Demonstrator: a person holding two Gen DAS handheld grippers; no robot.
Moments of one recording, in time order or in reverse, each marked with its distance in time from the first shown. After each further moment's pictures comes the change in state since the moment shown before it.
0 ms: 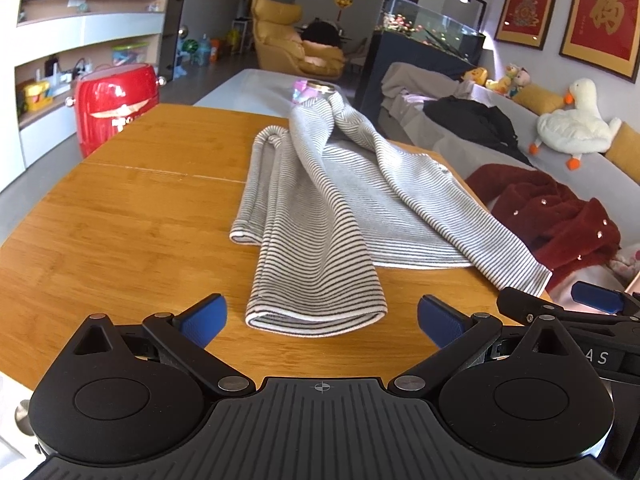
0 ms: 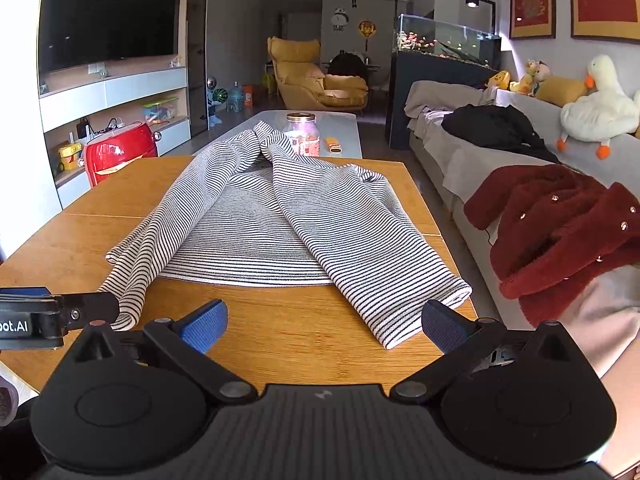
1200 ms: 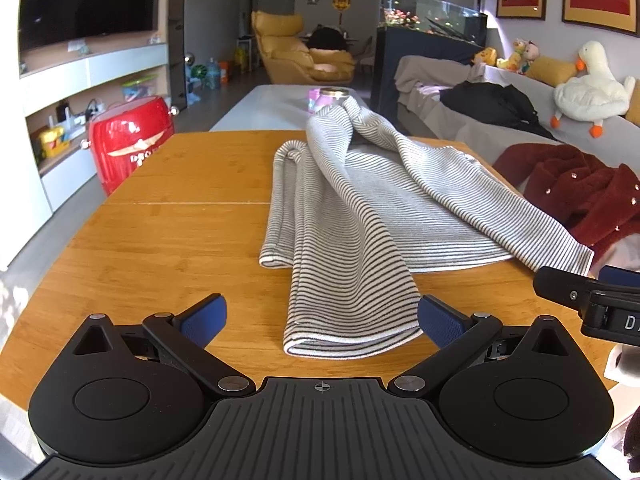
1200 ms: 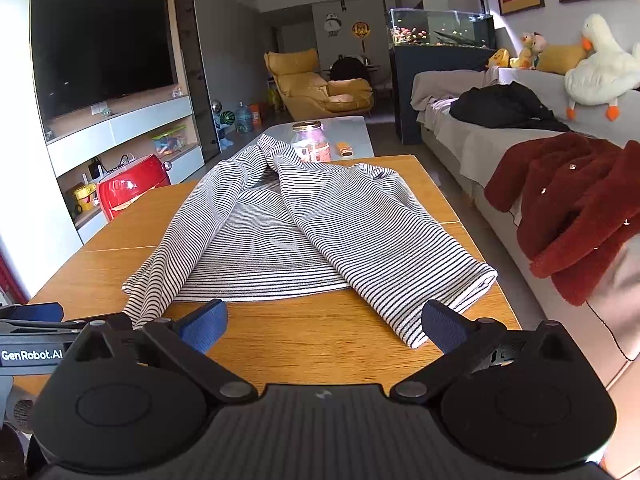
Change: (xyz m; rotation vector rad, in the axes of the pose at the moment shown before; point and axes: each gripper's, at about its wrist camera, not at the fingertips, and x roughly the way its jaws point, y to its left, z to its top) left arm 0.008 -0.009 0.004 0.151 -0.023 0.116; right arm 0.012 -0.020 -0.007 0.146 -0.037 0.087
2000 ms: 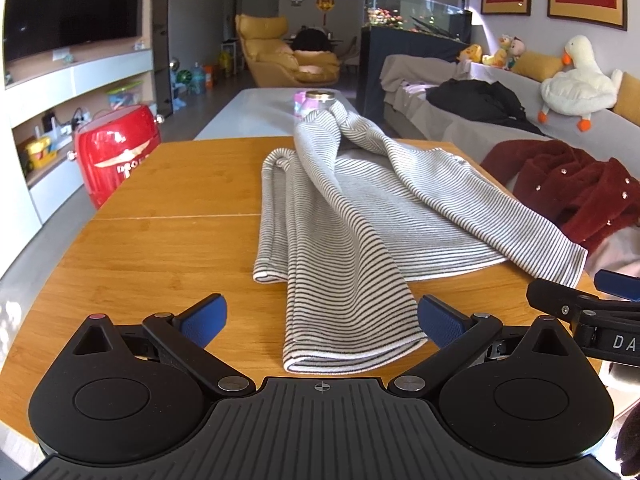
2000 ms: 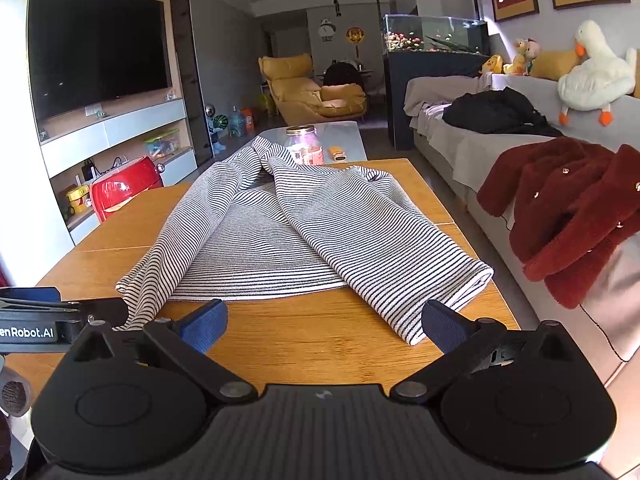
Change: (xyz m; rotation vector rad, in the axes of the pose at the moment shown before) left arm 0.006 0.003 0.010 0.033 0.001 -0.037; right arm 0.002 0.005 -0.003 -0.004 -0.011 -0.022
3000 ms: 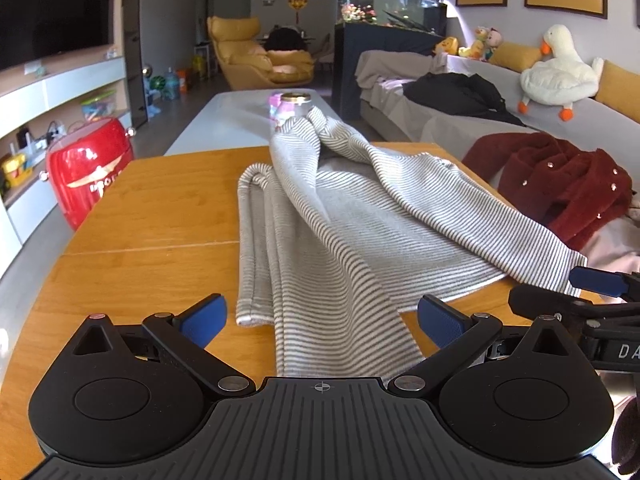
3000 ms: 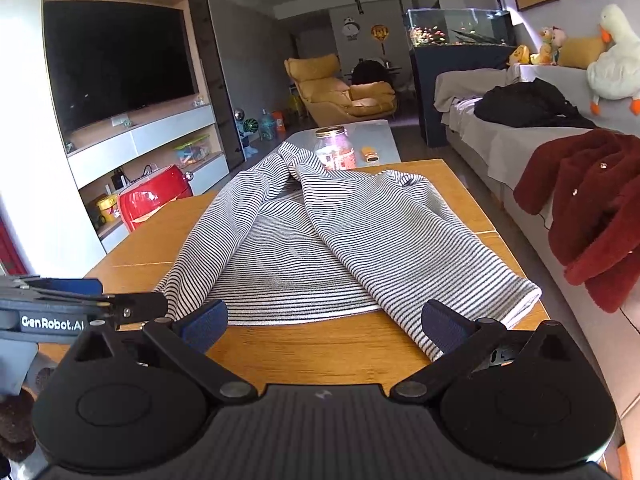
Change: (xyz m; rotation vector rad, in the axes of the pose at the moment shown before) left arm 0.037 0.004 0.037 0.061 0.003 -0.061; right arm 0.031 -0.004 0.018 0.001 0.008 0.125
